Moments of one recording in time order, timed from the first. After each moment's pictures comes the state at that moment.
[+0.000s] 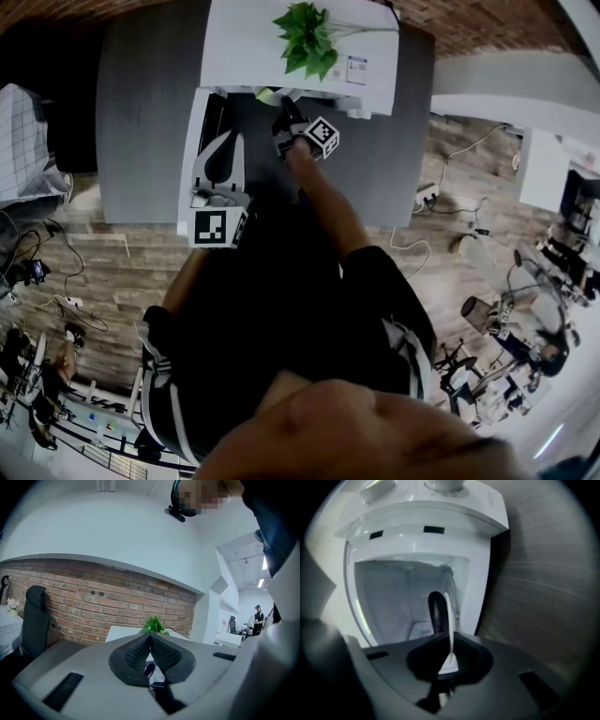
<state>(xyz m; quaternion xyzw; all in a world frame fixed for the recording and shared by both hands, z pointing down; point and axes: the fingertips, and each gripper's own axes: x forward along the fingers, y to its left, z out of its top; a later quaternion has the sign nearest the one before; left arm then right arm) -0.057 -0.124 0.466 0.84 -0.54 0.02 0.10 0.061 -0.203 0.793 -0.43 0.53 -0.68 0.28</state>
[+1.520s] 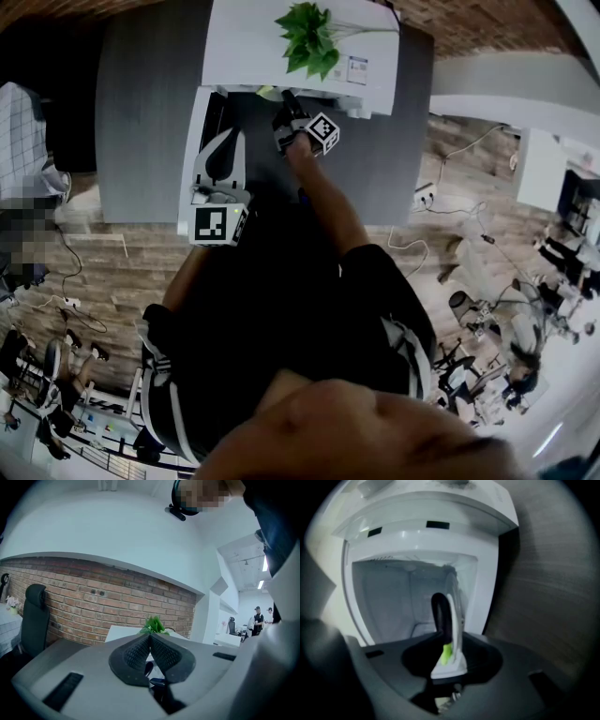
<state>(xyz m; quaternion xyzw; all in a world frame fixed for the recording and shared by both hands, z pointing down) -0.059 -0.125 0.466 0.84 -0.53 0.02 0.10 0.061 -0.217 0.786 -0.42 0.54 -0.67 0.29</state>
